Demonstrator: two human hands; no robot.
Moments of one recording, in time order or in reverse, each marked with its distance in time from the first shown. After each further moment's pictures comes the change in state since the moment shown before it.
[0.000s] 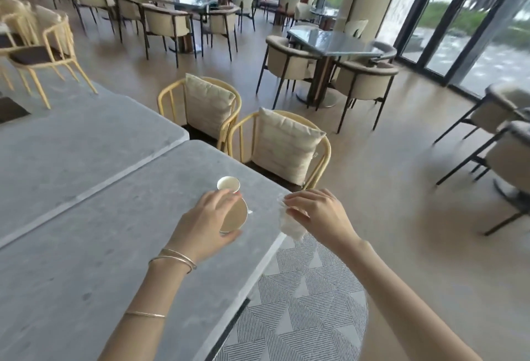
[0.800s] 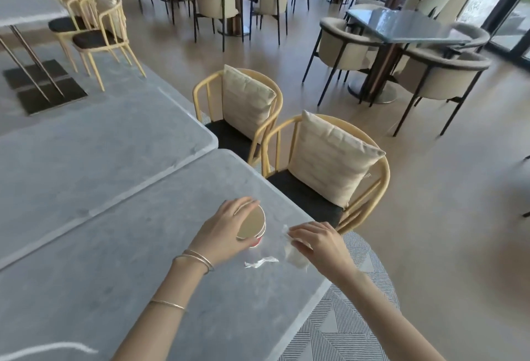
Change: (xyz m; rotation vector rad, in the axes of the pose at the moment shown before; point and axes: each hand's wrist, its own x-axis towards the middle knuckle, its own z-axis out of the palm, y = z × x) left_hand 0.146 -0.100 0.070 -0.126 -0.073 -0.153; right_hand 0.110 0.105 0.150 0.183 -0.232 -0.034
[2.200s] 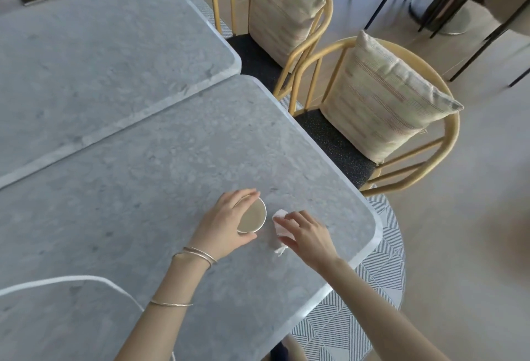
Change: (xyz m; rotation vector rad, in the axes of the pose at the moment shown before) left_hand -0.032 -0.072 0.082 -0.117 -0.115 -0.204; right_hand 0.000 0.019 0.155 -0.020 -0.260 -0.025
